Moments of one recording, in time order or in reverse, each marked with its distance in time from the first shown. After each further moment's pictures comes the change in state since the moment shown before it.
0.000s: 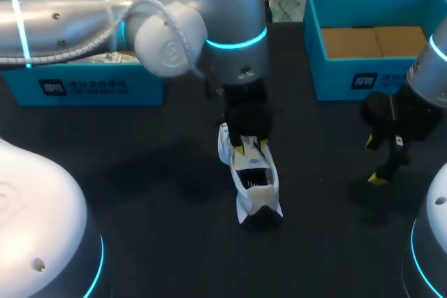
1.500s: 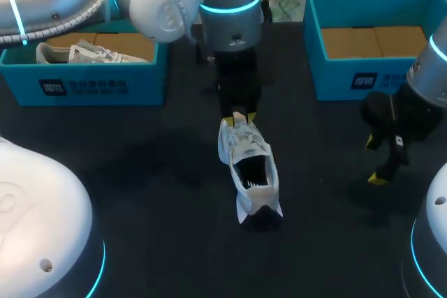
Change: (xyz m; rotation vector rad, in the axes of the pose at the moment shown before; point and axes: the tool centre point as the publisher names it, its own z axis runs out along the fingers) left arm 0.000 0.042 -0.025 -0.032 0.054 0.132; right arm 0.000 0.000 0.000 0.000 0.000 0.000
